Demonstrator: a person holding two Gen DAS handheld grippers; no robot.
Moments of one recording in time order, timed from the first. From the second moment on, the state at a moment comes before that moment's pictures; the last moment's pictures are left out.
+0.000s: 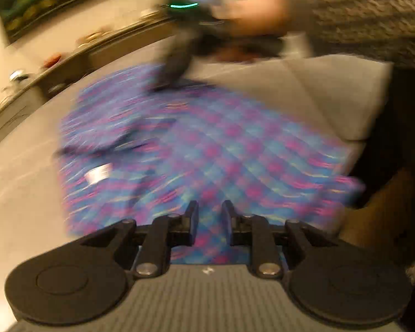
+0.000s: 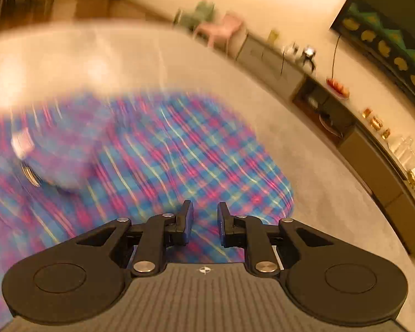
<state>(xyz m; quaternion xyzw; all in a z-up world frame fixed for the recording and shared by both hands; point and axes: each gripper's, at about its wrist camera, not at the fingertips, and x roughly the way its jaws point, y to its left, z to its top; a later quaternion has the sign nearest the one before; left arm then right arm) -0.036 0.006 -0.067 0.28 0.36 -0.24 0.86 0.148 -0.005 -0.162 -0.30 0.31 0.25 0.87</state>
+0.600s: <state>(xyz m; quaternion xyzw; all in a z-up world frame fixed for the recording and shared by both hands) 0.073 0.092 -0.078 0.23 0.37 -0.02 0.90 0.064 -0.118 -0.163 -0.13 0.40 0.20 0.89</state>
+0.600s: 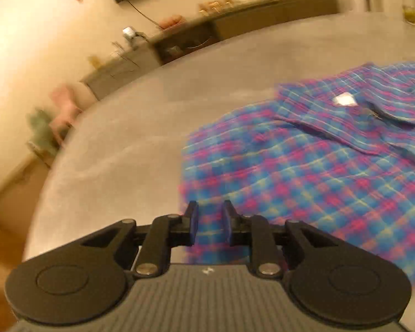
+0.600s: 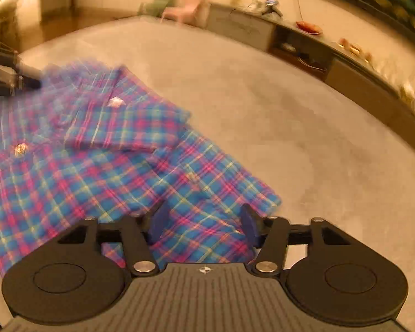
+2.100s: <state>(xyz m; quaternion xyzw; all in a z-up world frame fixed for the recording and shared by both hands) 0.183 -0.050 -0.095 0.17 0.35 -0.16 0.91 0.160 -0.151 -0.163 -0.15 0.33 0.09 0.93</state>
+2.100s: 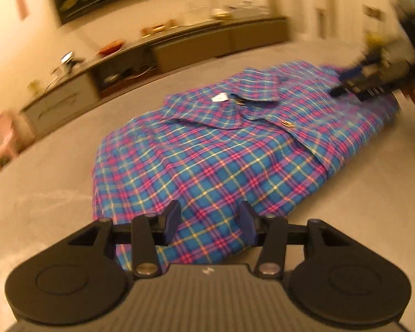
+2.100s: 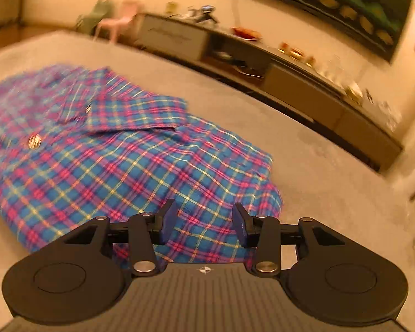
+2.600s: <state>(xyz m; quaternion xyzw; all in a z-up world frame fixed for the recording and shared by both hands) 0.175 -0.043 -0.081 0.12 0.38 -0.10 0.91 0.126 -0.144 -0.158 -0.05 0.39 0.11 0.91</state>
